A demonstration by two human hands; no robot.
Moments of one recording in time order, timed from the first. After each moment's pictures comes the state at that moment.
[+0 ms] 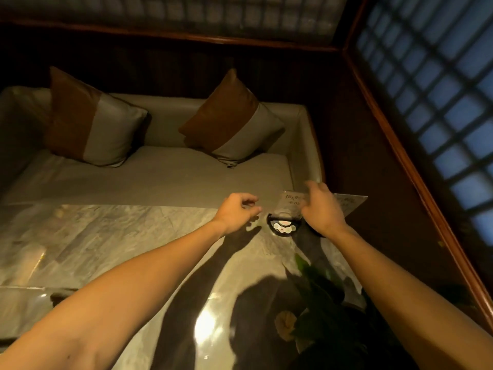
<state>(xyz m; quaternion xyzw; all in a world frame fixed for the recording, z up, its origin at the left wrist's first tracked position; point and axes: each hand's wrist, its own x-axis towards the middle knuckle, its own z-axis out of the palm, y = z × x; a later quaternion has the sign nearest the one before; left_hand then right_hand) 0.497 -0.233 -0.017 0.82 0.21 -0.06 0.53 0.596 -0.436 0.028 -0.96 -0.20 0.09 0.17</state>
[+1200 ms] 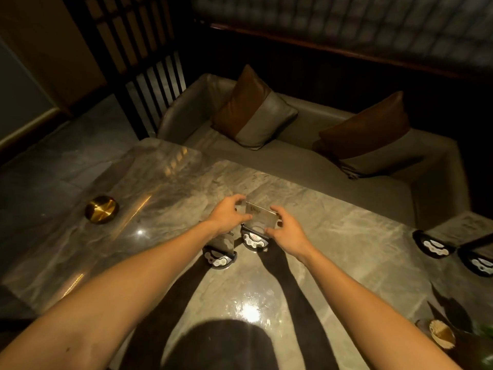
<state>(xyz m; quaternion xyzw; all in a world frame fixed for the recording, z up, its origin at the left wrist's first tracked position) 0.076 0.034 0.005 0.79 0.39 0.01 0.46 0.201 -0.116 -0.005 -0.80 -0.32 0.35 0.36</state>
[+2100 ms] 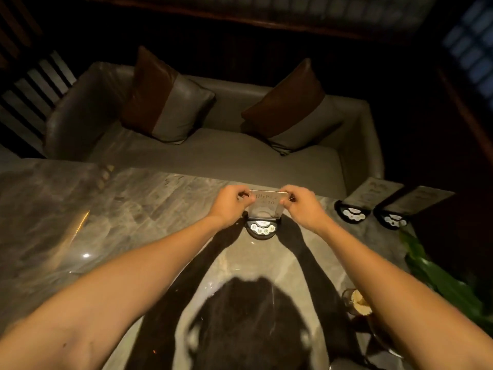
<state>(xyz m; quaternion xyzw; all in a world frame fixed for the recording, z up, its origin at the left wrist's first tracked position) 0.306 -0.068 -0.020 0.84 0.26 0.04 0.47 0.425 -0.243 0.006 -0.88 -0.32 0.22 0.29</state>
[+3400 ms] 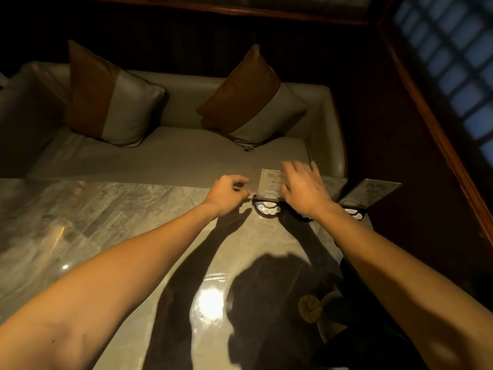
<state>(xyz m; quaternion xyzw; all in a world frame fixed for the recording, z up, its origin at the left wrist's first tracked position) 0.453 -0.165 -0.030 0.84 0.25 -0.03 0.48 0.565 -0.349 0.010 -0.92 -0.39 0.06 0.07</state>
